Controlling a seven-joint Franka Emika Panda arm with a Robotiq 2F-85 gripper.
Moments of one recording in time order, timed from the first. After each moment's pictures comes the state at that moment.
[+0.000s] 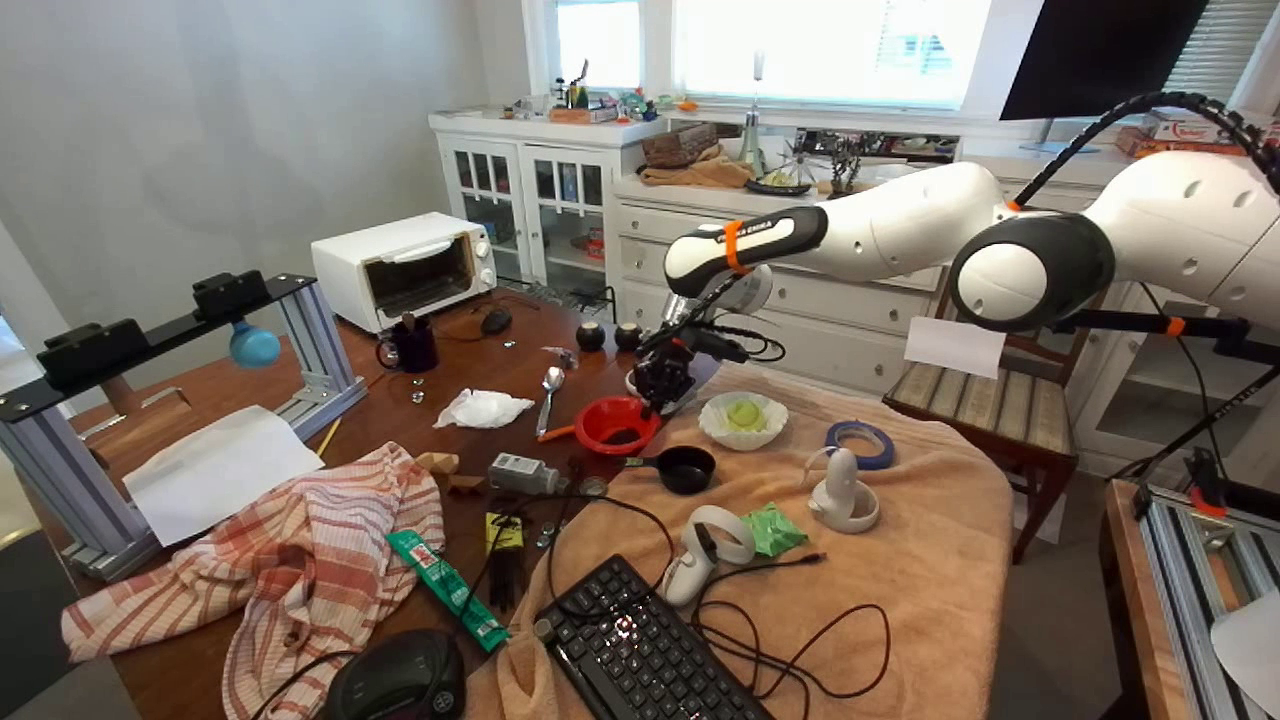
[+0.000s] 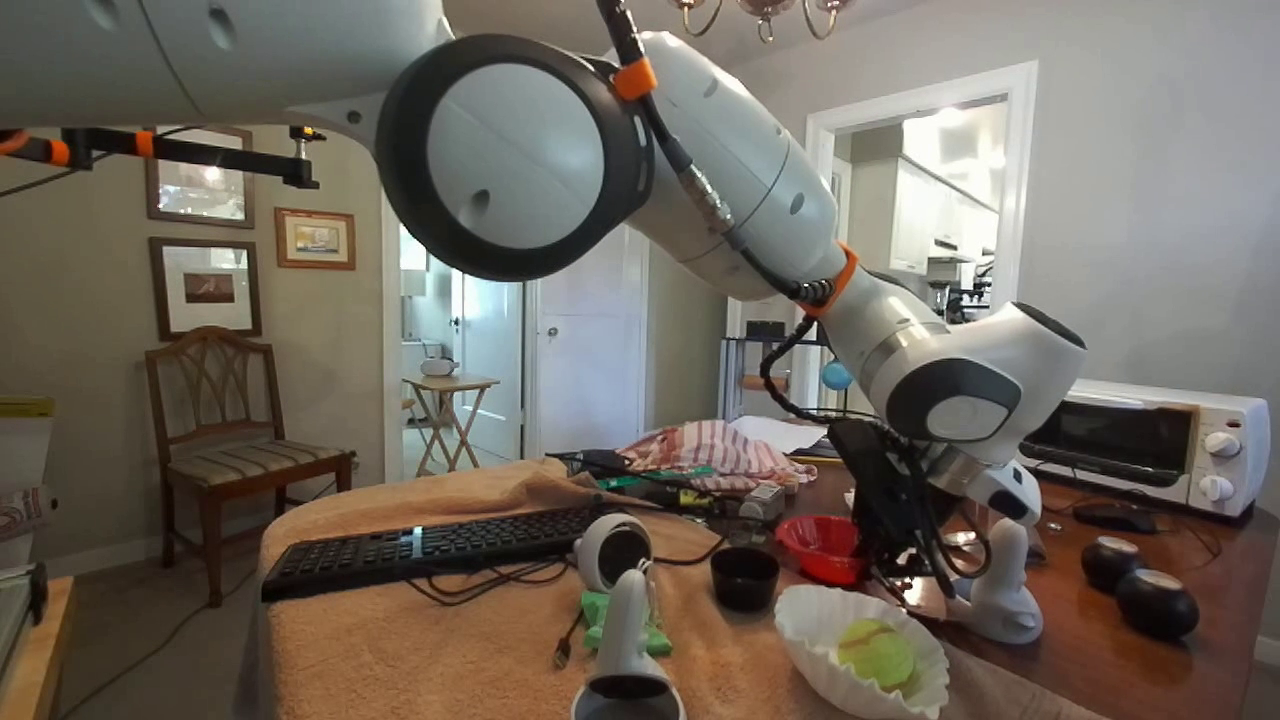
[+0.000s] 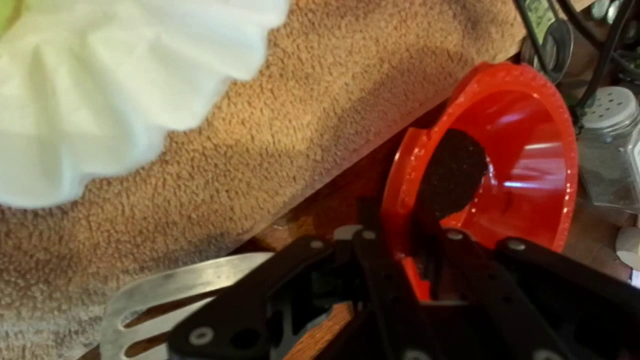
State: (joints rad) arm -0.35 1.40 0.13 -0.71 0.41 2.03 -0.07
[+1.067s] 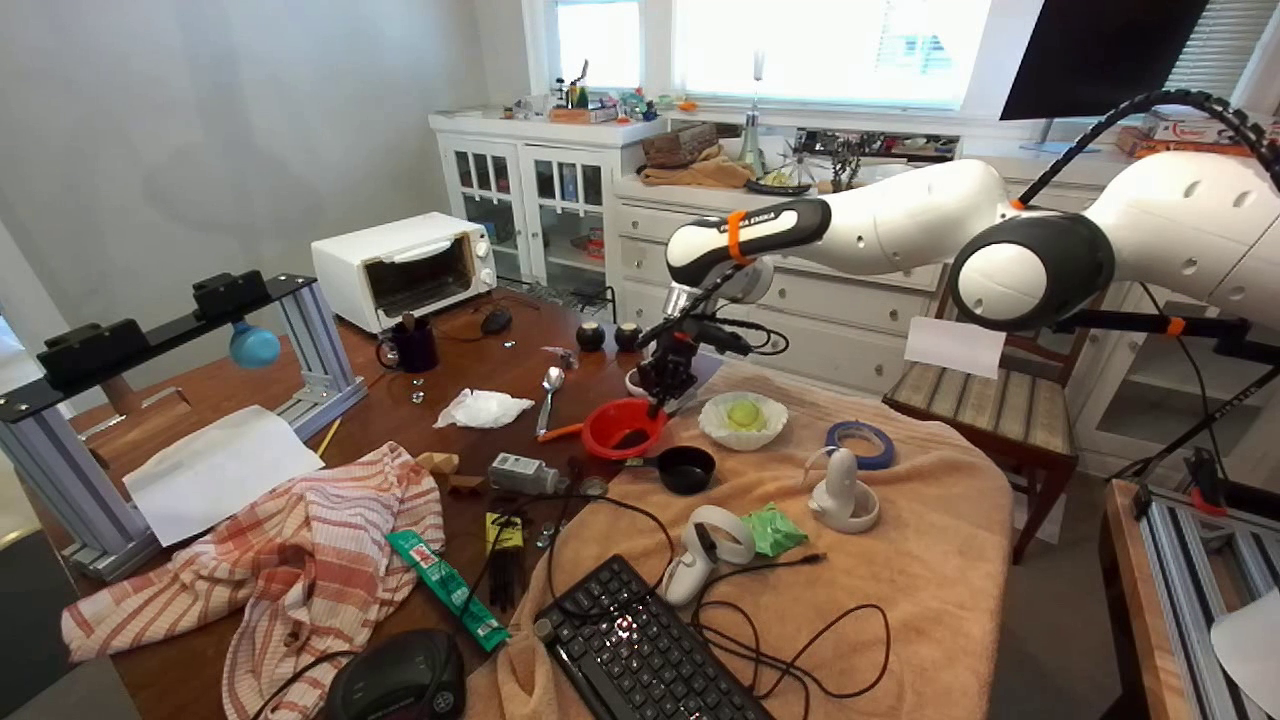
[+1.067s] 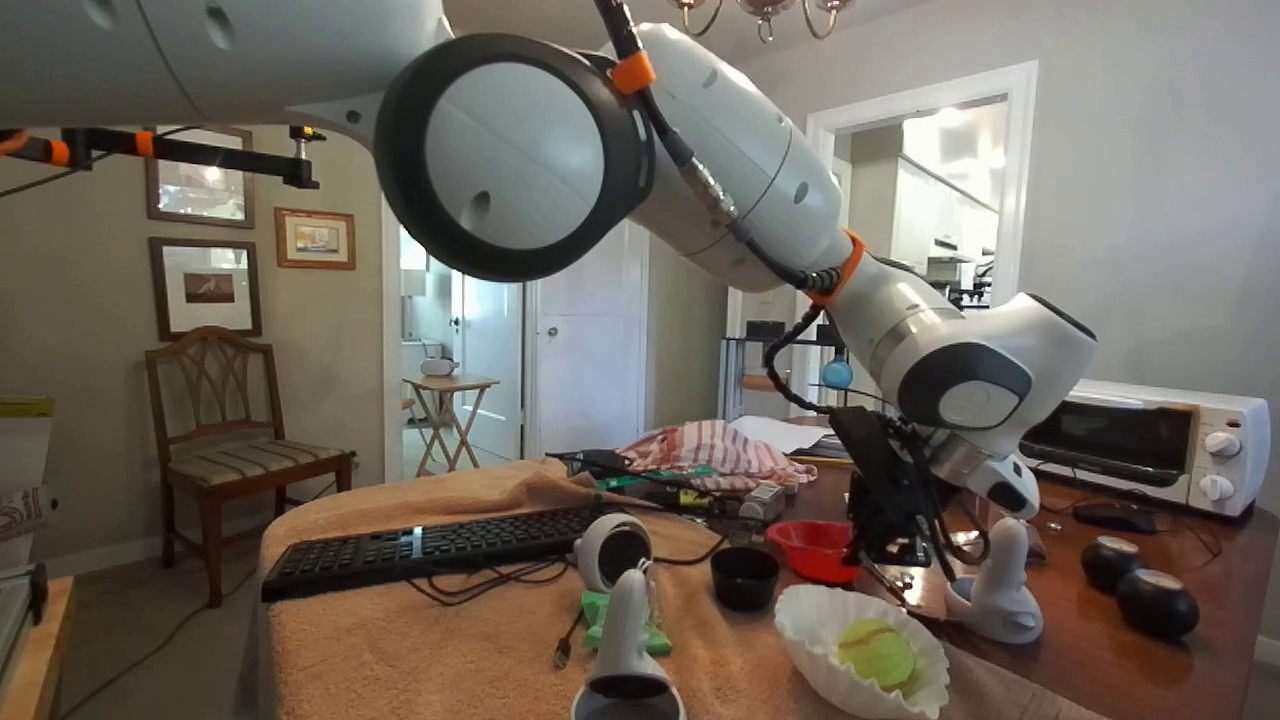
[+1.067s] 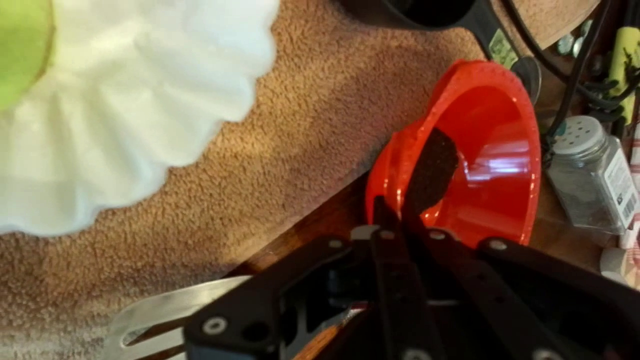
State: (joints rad) arm -0.36 1.40 0.13 -0.67 0.41 1.92 -0.05
